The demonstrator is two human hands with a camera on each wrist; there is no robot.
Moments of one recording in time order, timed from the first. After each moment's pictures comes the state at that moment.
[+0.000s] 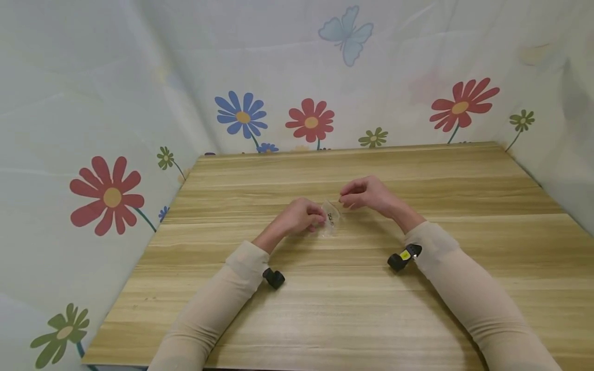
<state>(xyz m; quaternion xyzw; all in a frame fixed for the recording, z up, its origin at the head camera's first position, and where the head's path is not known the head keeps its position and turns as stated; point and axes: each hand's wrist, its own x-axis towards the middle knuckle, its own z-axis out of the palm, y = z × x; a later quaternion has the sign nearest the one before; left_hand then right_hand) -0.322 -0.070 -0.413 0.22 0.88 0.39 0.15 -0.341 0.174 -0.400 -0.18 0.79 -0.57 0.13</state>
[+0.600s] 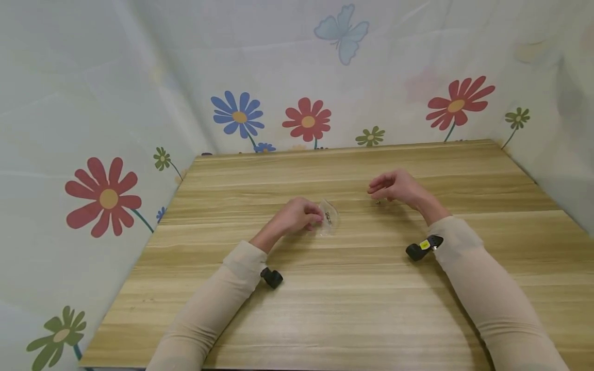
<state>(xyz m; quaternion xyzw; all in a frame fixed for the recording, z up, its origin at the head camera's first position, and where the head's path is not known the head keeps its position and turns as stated) -0.319 -0.069 -0.411 0.22 0.89 0.38 0.15 -0.349 0.244 -0.398 -0.12 0.84 -0.51 0.11</state>
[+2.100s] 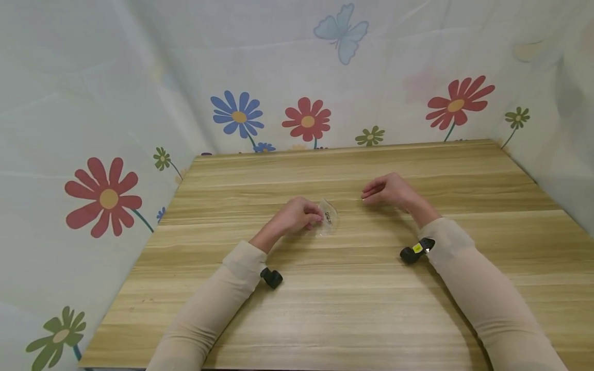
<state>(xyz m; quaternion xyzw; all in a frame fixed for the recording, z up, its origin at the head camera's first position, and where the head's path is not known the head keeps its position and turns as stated) -0.318 -0.068 -0.409 0.22 0.88 0.38 0.15 -0.354 0.227 -0.410 -0.12 0.84 -0.52 0.10</state>
